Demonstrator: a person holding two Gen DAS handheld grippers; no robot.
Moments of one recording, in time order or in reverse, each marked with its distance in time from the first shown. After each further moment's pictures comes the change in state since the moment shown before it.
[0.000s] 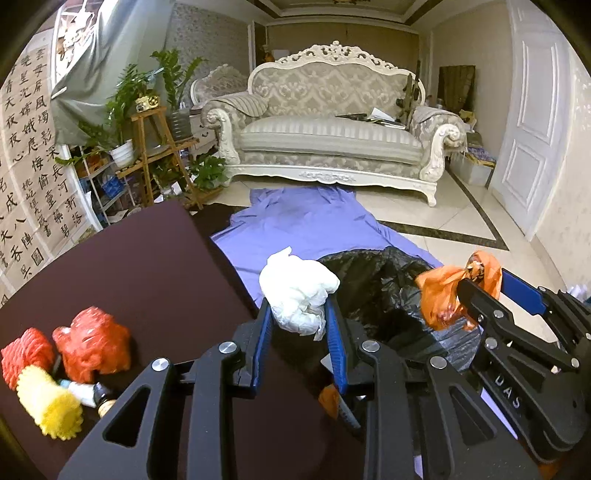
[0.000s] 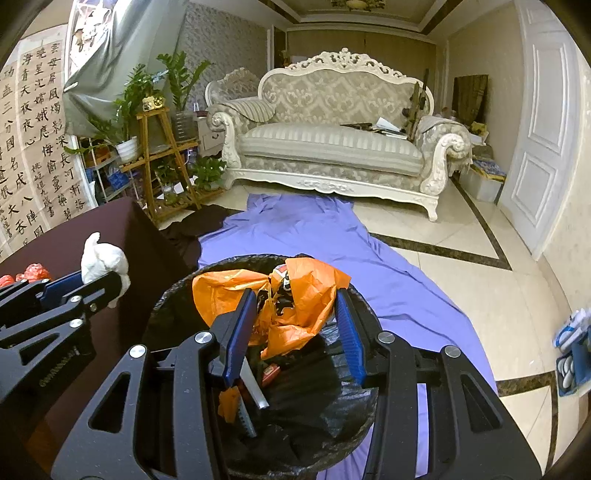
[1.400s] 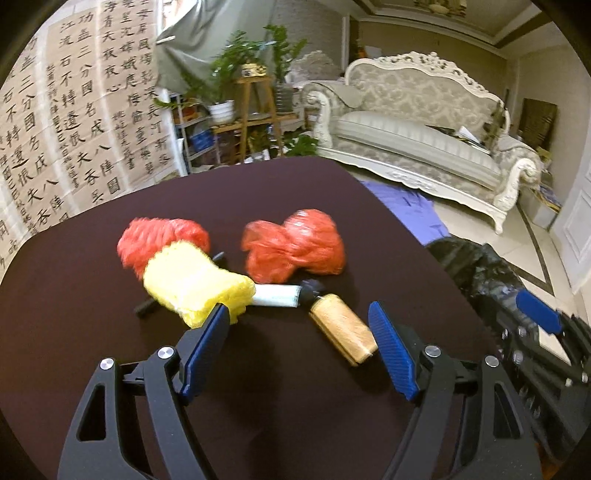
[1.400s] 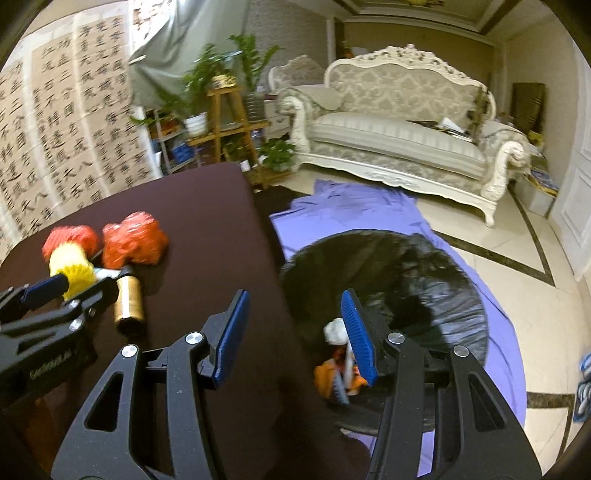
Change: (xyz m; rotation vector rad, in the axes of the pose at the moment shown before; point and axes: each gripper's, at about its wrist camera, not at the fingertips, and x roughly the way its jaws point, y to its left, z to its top) left arm -0.068 0.117 -0.060 -0.256 0.042 0.236; right arm -0.041 0.112 -0.030 -0.136 0.049 0.225
